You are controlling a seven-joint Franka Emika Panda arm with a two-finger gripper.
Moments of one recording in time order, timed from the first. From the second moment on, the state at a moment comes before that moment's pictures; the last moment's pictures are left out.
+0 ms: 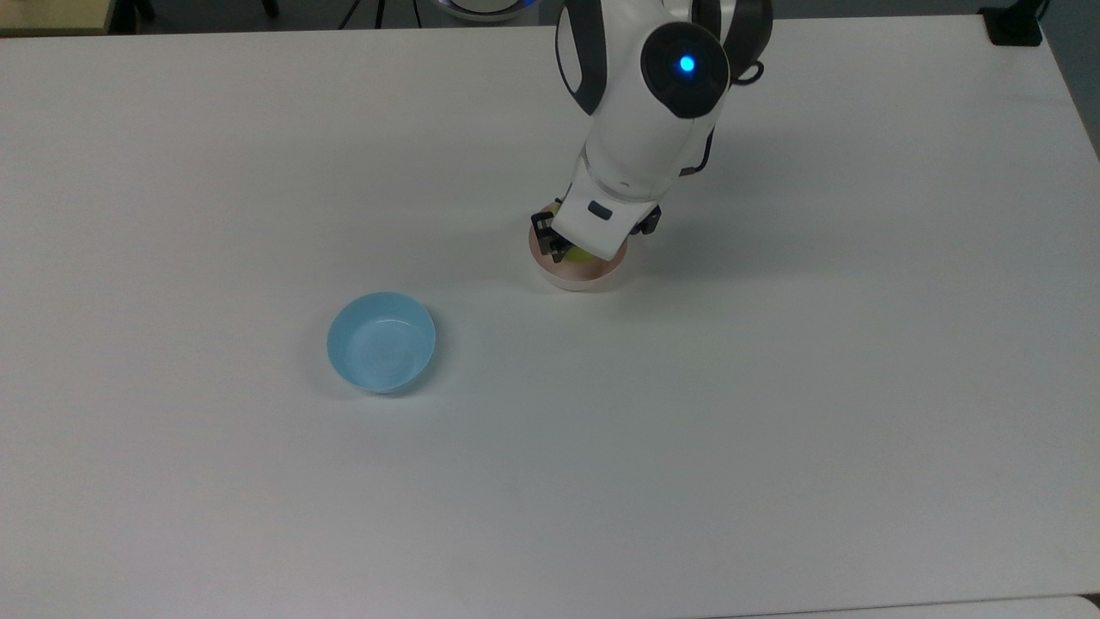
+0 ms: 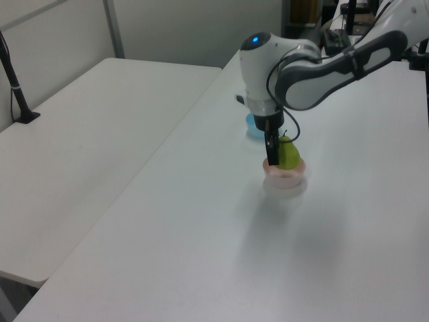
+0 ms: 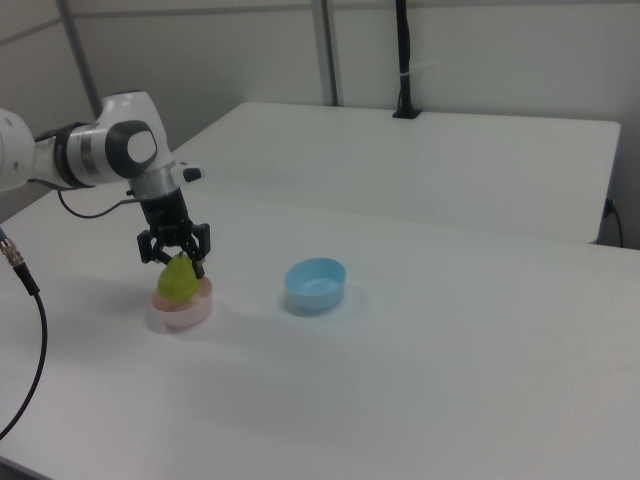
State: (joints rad) arm 0.48 0.45 -0.23 -1.60 -0.06 1.91 -0.03
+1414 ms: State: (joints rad) arm 0.12 0.34 -0.26 -1.59 -0.05 1.78 -0.27
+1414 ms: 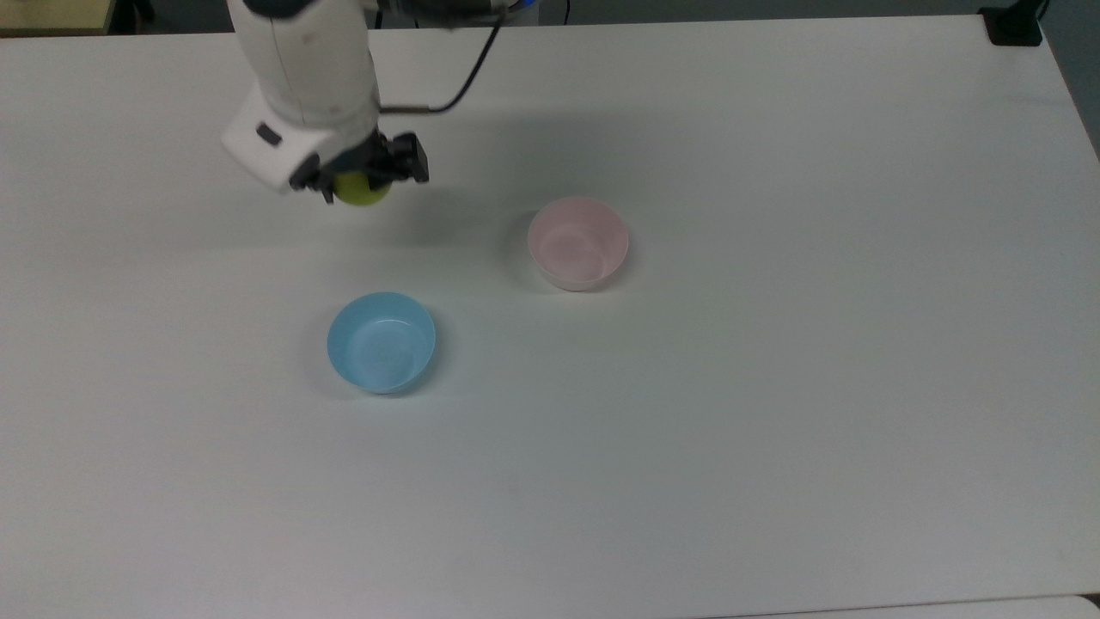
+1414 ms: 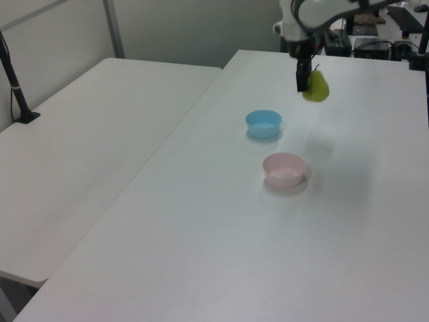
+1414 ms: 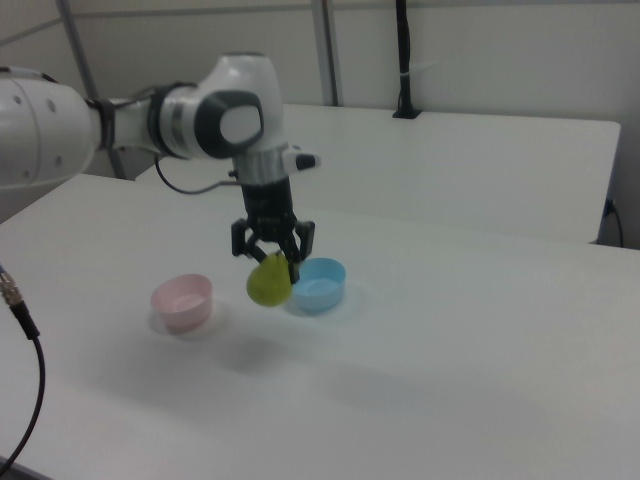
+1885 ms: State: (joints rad) arm 0.14 0.48 -0.25 -1.59 -0.05 1.88 -0.27
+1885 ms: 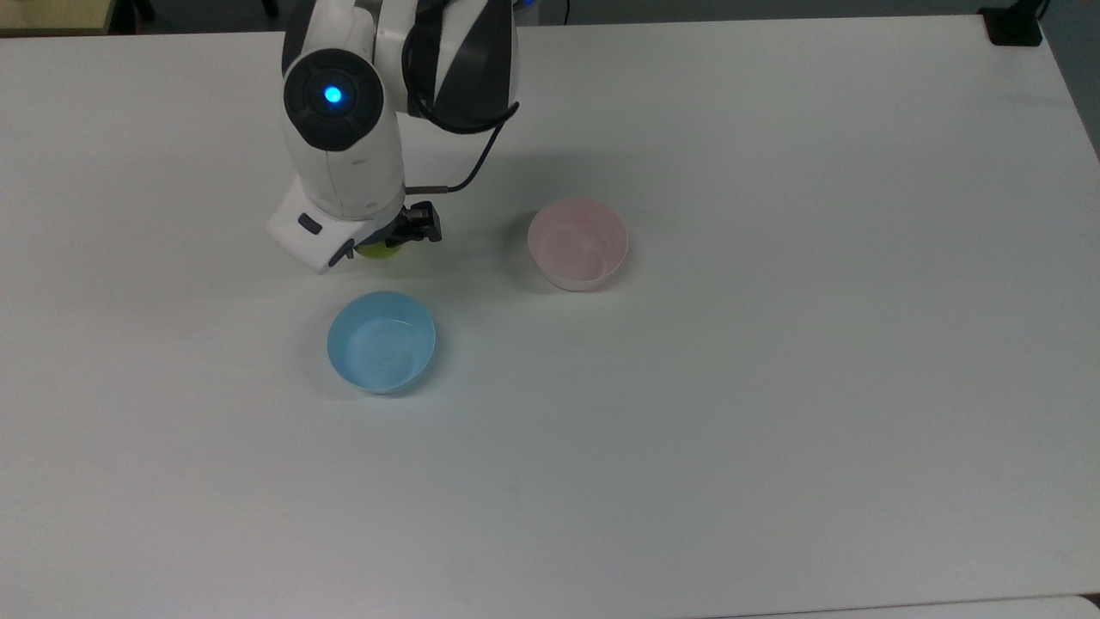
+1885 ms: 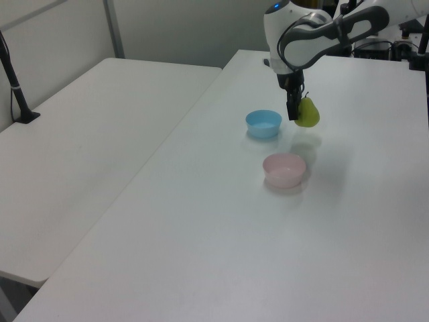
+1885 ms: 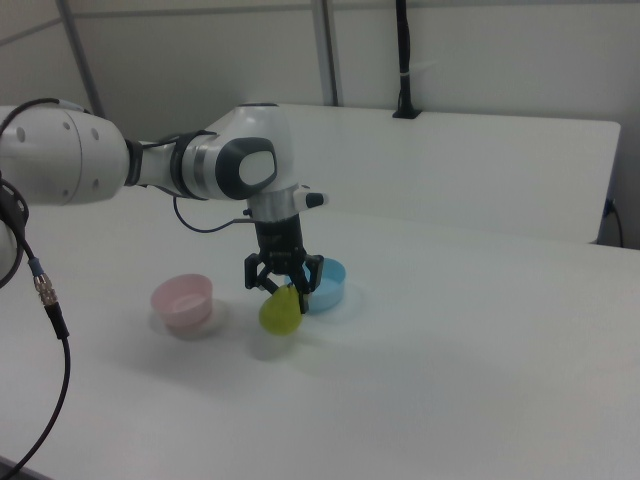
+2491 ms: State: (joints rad) arm 0.15 0.48 -0.25 -1.61 -0.05 1.90 -0.27
